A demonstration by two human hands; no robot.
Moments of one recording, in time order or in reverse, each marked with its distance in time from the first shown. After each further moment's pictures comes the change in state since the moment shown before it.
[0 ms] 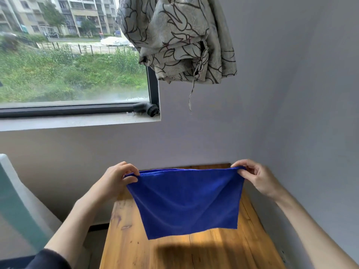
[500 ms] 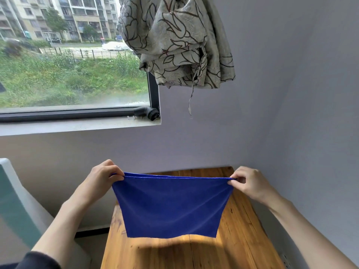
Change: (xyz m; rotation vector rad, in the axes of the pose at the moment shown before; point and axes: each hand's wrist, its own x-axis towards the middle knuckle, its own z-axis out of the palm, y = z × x) left_hand 0.000 -0.028 -0.019 0.044 0.170 -0.012; right_hand 0.006 0.008 0.009 -0.565 -0.004 -0.157
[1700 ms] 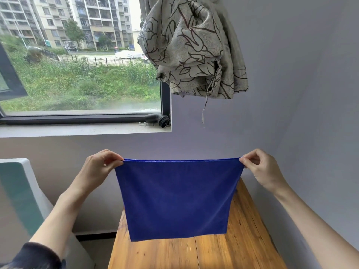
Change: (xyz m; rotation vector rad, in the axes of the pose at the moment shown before) left_hand 0.006 0.005 -0.047 -0.092 0.242 0.070; right_hand 0.042 -0.034 -0.023 0.367 0.301 0.148
